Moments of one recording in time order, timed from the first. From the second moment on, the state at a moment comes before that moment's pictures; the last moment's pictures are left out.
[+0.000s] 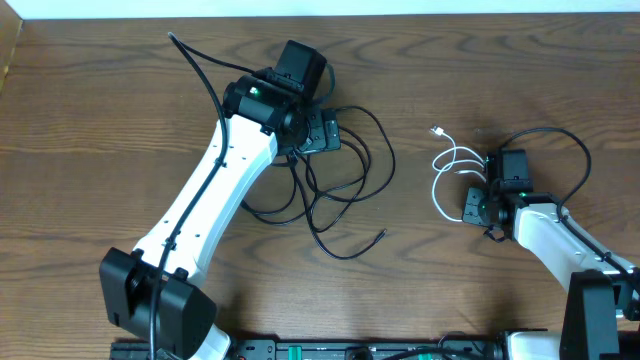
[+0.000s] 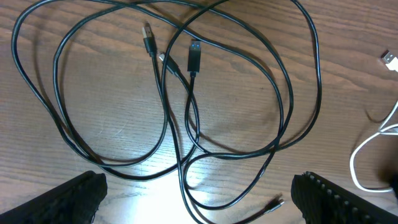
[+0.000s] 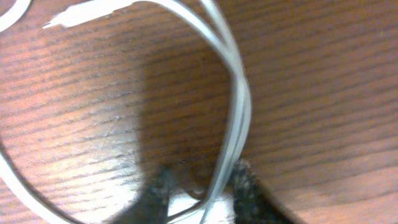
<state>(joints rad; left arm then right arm) -0.44 1.73 1.63 -1.16 -0.03 -0.56 0.05 1.52 0.66 -0.39 0.09 0.28</state>
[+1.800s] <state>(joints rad) -0.44 1.73 1.63 -1.16 -0.03 -0.56 -0.35 1.35 1.04 -0.34 -0.15 0.16</state>
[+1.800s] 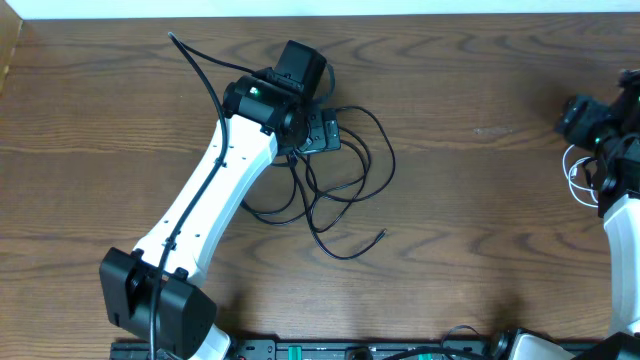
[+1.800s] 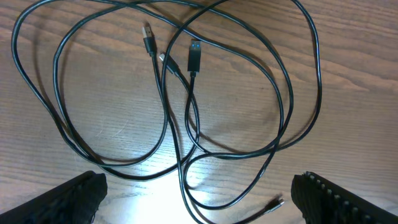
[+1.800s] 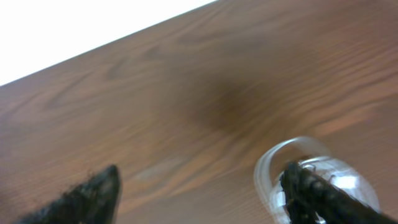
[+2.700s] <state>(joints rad) -0.44 1.73 1.63 -1.16 -0.03 -0.56 0.29 1.63 1.04 -0.39 -0.48 0.41</state>
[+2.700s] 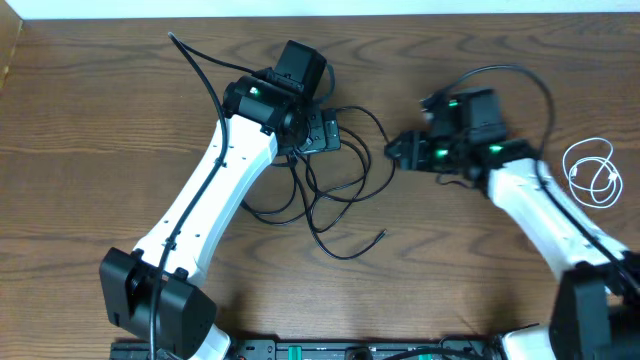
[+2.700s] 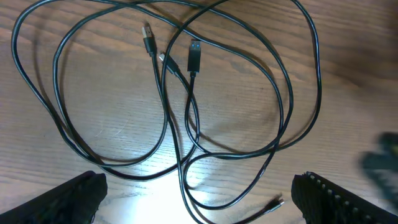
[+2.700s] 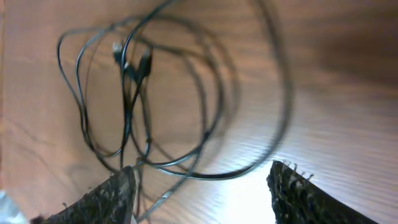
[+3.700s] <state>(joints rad) -0.44 1.73 1.63 -1.16 -0.03 -0.56 0.59 1.85 1.04 -0.23 -0.42 0.78</state>
